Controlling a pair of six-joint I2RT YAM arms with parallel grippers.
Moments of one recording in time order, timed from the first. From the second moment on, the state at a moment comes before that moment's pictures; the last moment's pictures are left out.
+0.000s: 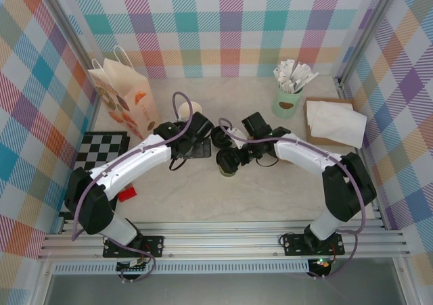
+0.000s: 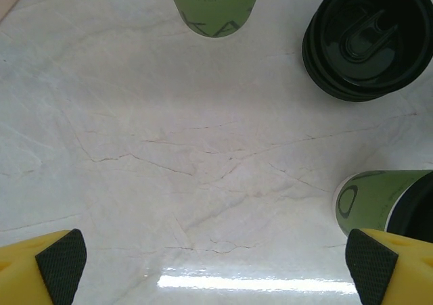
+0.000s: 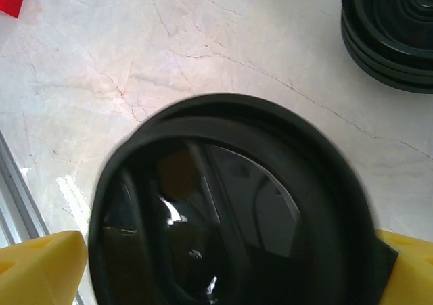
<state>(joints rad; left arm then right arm) -0.73 1.53 1.33 -0.99 -0.34 -0.73 0.61 1.62 1.11 -0.55 -0.47 -0.05</state>
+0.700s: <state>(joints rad) -0.73 1.58 1.32 -0.96 -0.32 -0.73 0.44 1.63 1.09 -0.50 -0.41 0.10</state>
